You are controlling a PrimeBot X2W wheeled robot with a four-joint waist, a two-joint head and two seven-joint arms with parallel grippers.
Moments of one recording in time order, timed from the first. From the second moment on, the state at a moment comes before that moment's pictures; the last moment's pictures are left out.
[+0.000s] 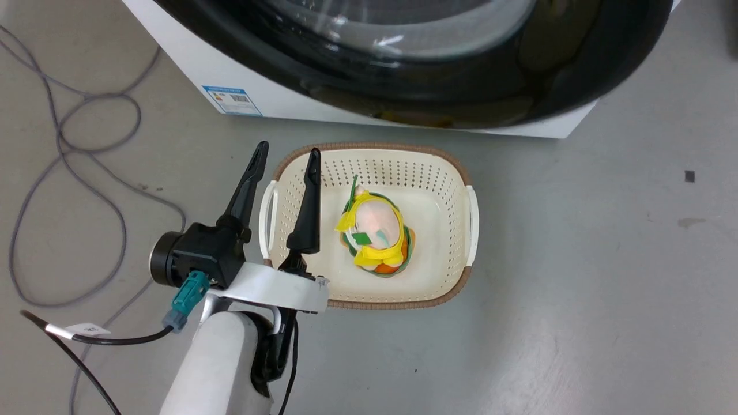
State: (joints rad) left arm -0.36 0.05 -0.22 0.09 -0.22 -0.02 -0.26; right arm -1.65 -0.63 1.27 0.83 2.17 0.13 0.60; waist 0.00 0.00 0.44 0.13
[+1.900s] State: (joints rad) left arm -0.13 0.05 -0.08 0.16 -0.13 -0.05 -0.26; right arm -0.80 -0.44 1.01 0.35 1.99 0.13 -0.21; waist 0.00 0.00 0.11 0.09
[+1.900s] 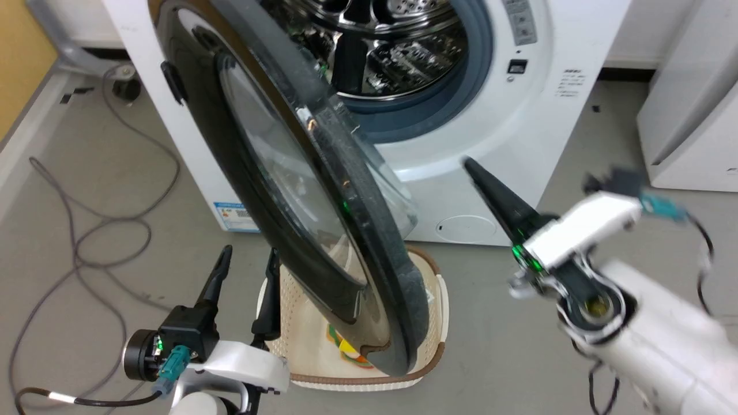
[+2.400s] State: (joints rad) left arm -0.10 0.05 -0.07 0.17 -0.13 -0.04 -0.26; right arm -0.25 -0.22 0.09 0.42 1.16 0.13 -0.26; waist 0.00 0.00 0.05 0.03
